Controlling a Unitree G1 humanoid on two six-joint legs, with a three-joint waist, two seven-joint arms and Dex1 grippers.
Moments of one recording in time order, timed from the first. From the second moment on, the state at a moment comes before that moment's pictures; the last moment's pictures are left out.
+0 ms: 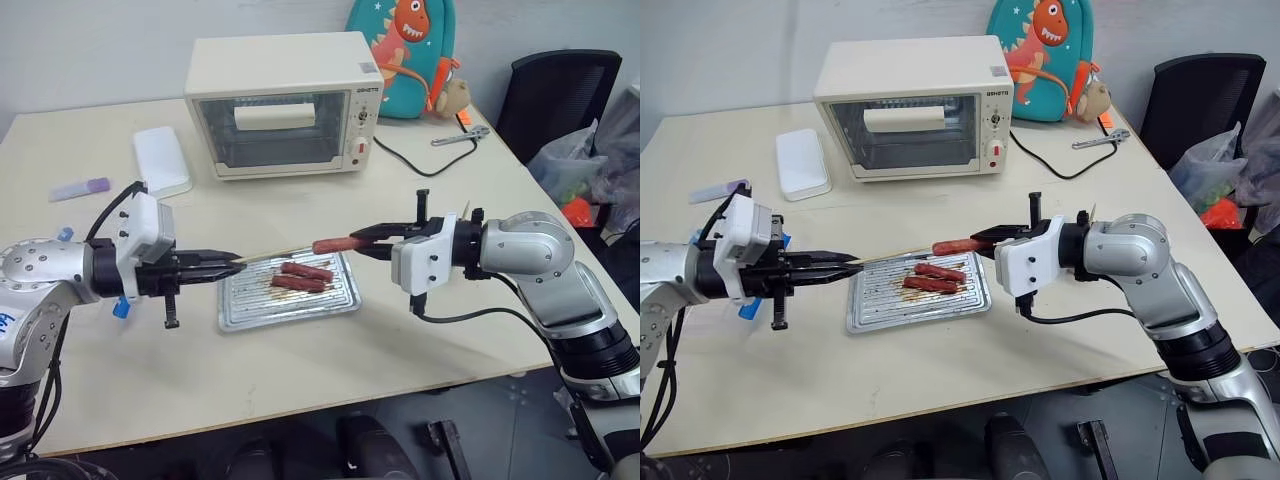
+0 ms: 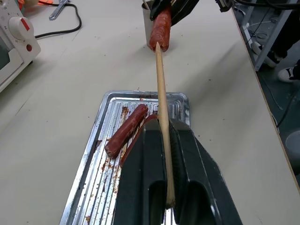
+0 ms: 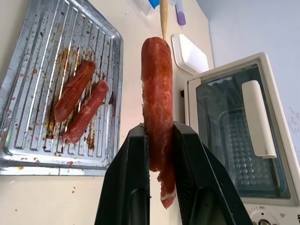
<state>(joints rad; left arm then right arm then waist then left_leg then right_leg) -0.31 0.96 0.24 -0.34 -0.65 0.54 -1.07 -0.66 -0.74 0.22 -0.20 -0.06 -0.21 1.00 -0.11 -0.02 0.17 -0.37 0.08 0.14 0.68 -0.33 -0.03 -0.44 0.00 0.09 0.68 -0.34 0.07</state>
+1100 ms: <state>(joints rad) -0.34 0.95 0.21 -0.31 -0.64 0.52 -1.08 -0.66 -0.74 0.22 -0.23 -0.06 -0.19 0.98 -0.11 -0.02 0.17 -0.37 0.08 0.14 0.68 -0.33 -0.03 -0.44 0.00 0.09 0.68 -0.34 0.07</state>
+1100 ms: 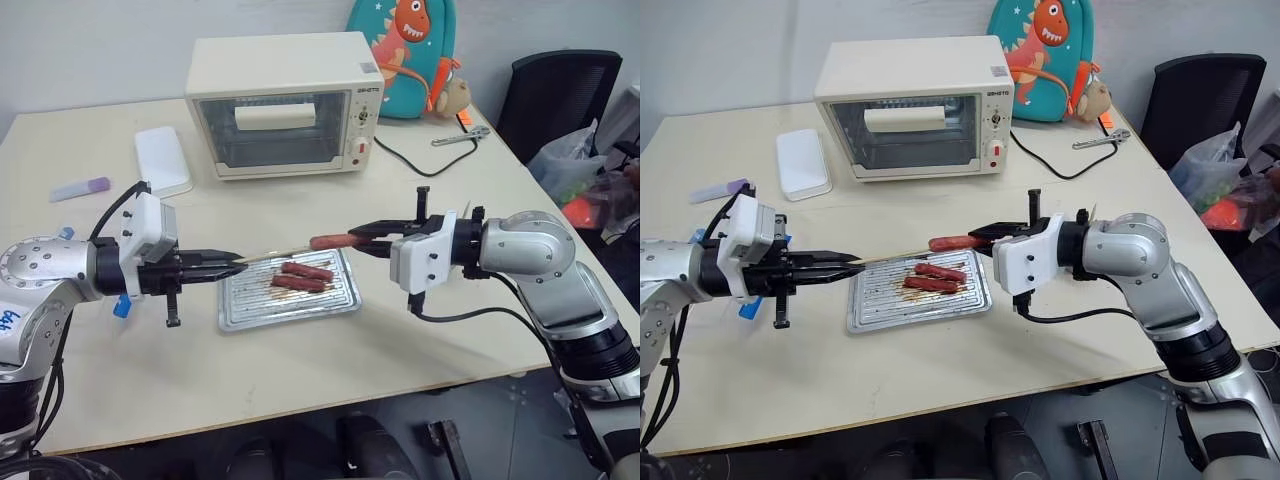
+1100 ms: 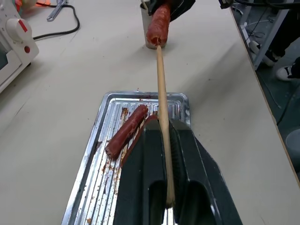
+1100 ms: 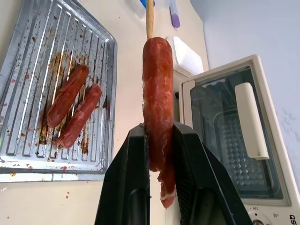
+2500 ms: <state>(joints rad) -0.49 0.84 0.07 -0.26 -0.55 0.46 -1.10 -0.68 -0.71 0.23 -0.23 -0.07 -0.20 0.98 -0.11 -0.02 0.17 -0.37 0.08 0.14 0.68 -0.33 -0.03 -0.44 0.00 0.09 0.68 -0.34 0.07</state>
